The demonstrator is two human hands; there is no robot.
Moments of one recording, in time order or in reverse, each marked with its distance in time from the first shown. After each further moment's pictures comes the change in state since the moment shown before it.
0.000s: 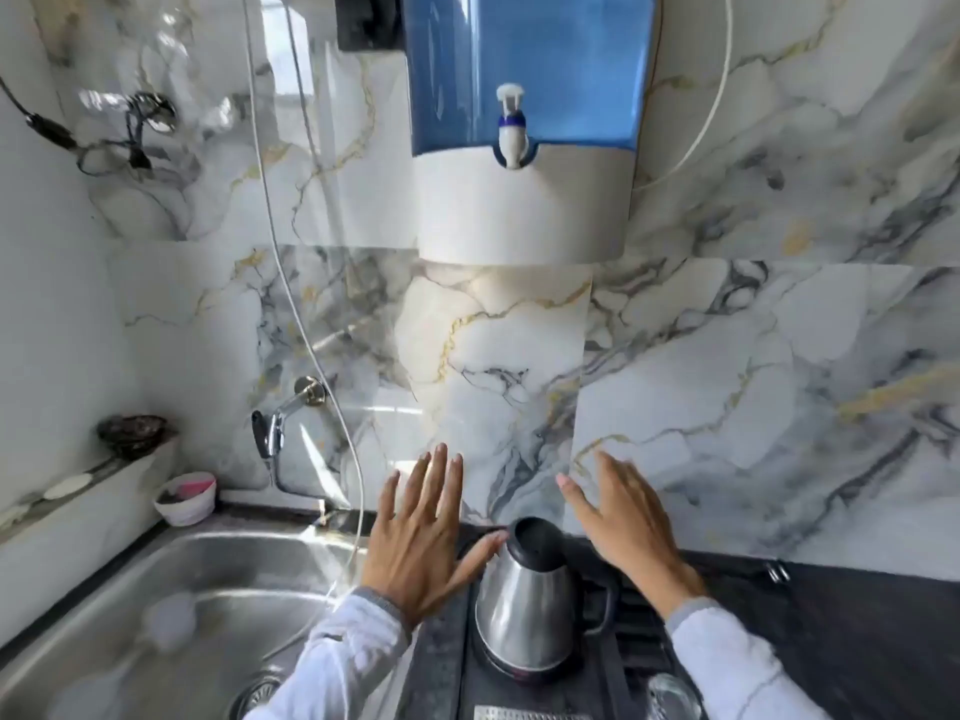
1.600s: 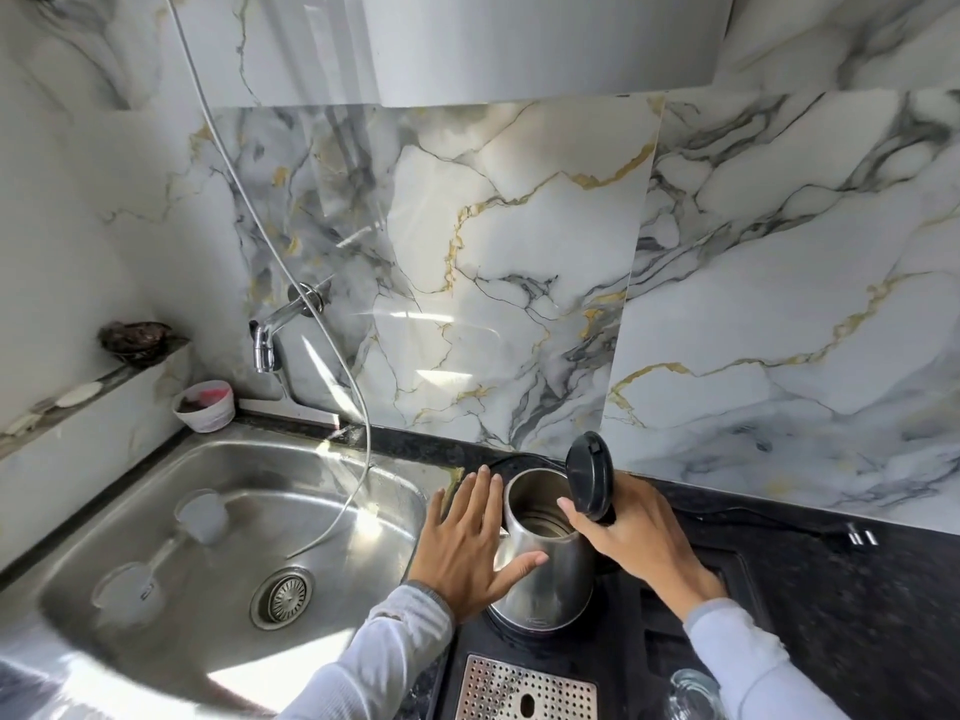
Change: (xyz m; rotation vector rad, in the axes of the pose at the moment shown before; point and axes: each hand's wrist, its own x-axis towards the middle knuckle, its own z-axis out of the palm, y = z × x) left_hand 0.015 0.026 0.154 0.094 -0.325 -0.011; right_hand 0.061 0.106 0.128 0.297 -0.085 -0.393
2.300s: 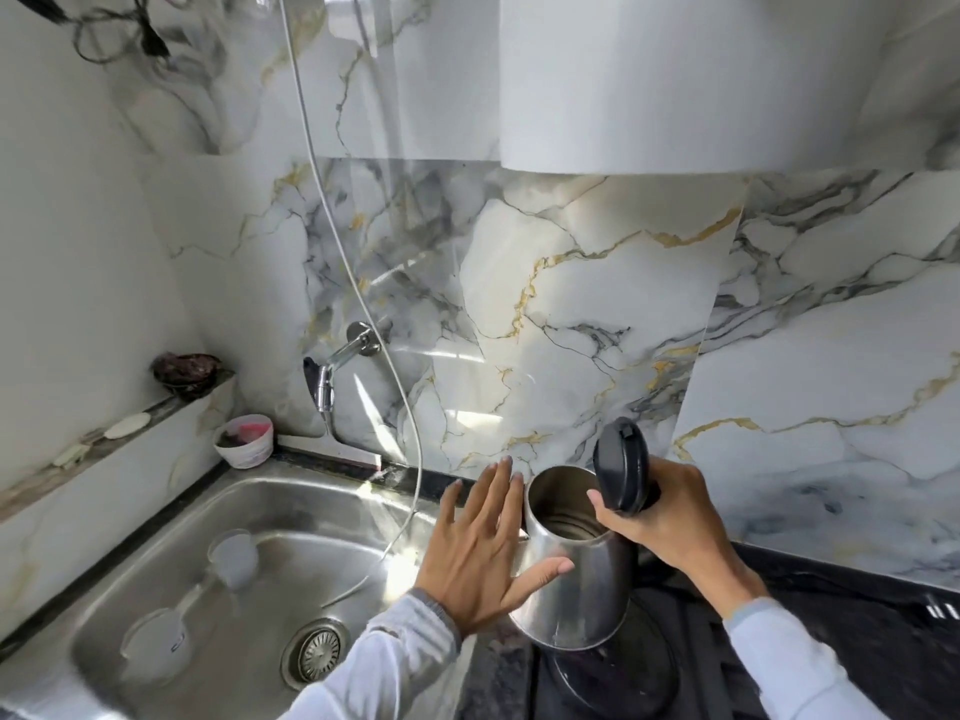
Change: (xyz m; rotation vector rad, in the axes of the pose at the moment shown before) left_hand -0.003 -0.088 -0.061 -0.048 0.161 0.056; right_hand 0.067 -0.094 -0.001 0.148 0.139 -0.026
